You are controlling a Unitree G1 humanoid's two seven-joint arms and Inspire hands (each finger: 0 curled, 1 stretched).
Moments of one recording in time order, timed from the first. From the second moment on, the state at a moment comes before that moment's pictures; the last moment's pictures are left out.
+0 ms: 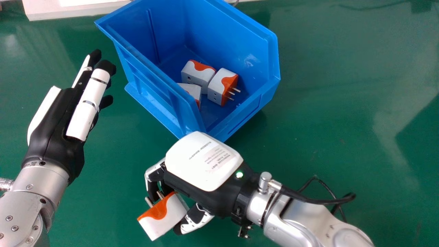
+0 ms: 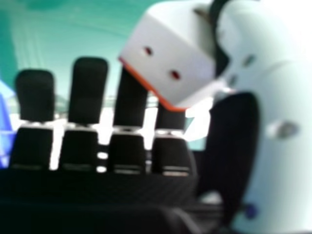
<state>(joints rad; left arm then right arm) 0.13 0.33 0.26 -0.64 -0.13 0.60 -0.22 -0.21 -0.28 0.67 -0.09 -0.95 -0.22 0.16</state>
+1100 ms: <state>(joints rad) 0.11 0.36 0.33 -0.59 -0.18 0.60 -0.26 0.27 -0.42 0.30 -0.60 -0.95 -0.10 0.25</state>
